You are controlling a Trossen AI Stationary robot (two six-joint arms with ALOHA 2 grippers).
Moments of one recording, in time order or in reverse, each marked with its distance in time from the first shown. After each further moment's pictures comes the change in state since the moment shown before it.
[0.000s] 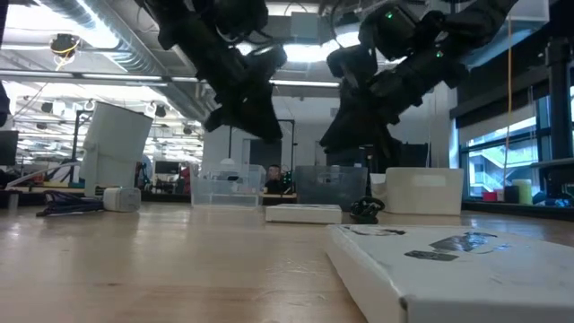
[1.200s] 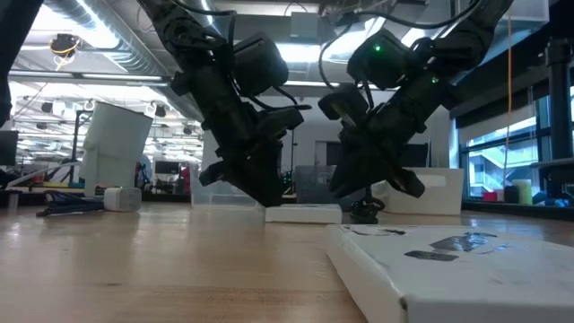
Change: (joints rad) left arm -0.020 0.259 0.002 0.072 0.146 -0.135; right arm 0.010 0.128 0.001 -0.033 -0.026 0.193
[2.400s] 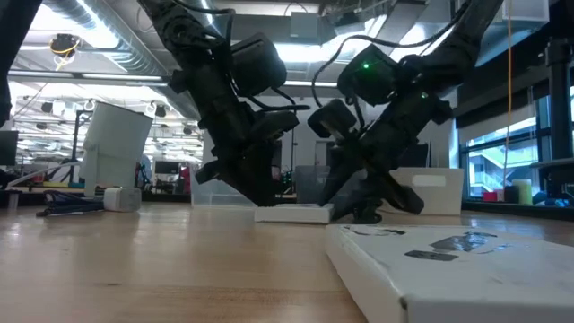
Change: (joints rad) left arm 0.001 0.001 -0.002 -0.054 -0.011 0.028; right arm 0.001 0.114 0.036 0.038 -0.084 0.116
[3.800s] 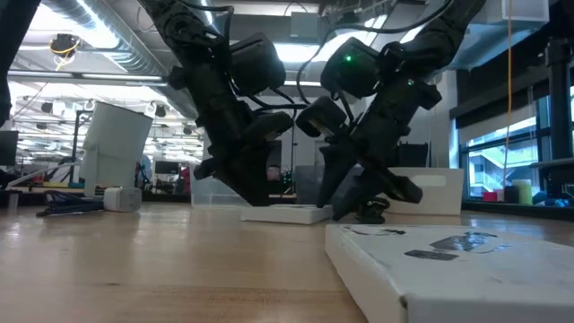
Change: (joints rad) left arm 0.000 0.000 0.000 -0.065 -0.011 0.060; right arm 0.021 0.031 0.133 -0.219 0.033 -0.015
